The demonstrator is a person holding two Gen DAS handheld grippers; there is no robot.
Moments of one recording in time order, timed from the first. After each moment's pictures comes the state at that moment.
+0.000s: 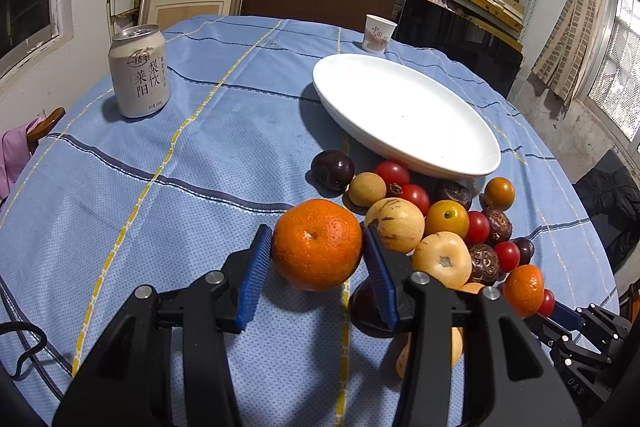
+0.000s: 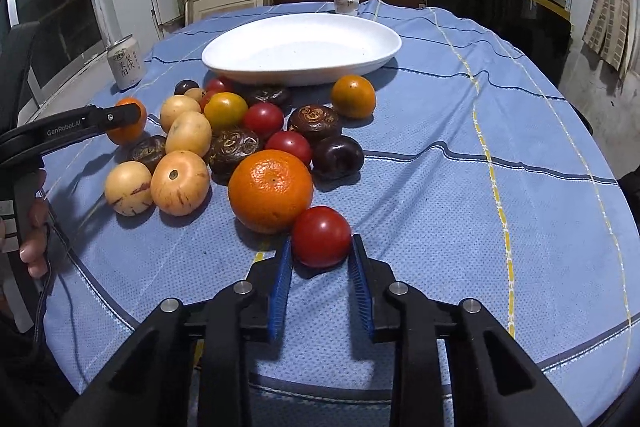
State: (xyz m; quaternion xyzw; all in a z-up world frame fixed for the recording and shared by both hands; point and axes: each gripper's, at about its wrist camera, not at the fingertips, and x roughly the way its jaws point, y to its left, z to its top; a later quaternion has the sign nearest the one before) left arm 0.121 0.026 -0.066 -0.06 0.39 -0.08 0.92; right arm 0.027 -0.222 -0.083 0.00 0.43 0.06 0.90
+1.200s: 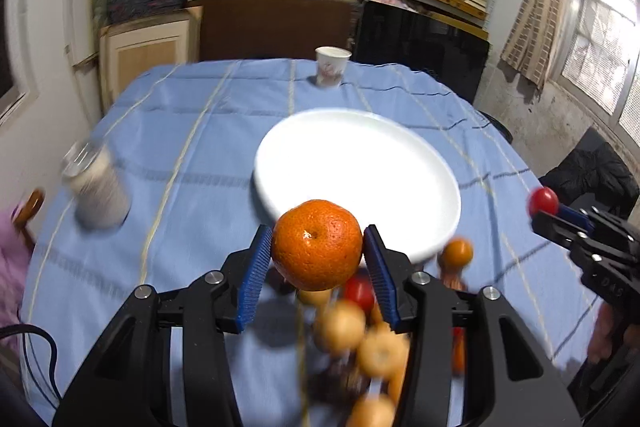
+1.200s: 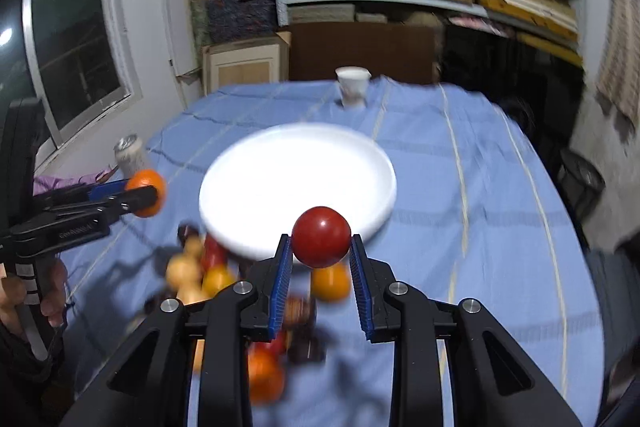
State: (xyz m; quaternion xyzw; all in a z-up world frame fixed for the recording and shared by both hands) left arm 0.191 -0.011 0.008 0.00 0.37 -0.15 0.92; right arm 0.131 -0.250 0.023 0.00 0.34 0.10 0.93
